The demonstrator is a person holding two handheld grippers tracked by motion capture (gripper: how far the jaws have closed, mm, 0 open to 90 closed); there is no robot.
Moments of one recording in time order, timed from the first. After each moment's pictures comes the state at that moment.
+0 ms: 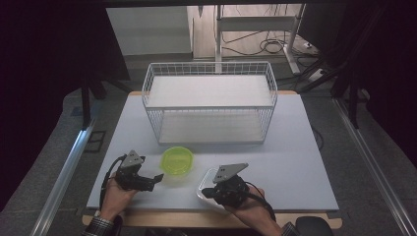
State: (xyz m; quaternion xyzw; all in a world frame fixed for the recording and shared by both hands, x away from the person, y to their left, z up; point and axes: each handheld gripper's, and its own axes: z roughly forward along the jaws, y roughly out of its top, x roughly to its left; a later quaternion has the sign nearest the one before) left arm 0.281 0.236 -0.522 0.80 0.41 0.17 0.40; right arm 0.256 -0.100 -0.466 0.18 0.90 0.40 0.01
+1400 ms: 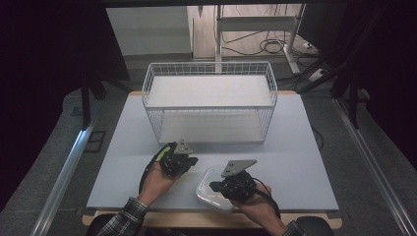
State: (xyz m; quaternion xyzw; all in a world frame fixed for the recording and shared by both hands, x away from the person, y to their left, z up) left arm 0.322 0.116 -0.490 0.87 0.33 0.14 0.35; right arm 0.268 -0.119 -0.467 0.21 0.89 0.41 0.04
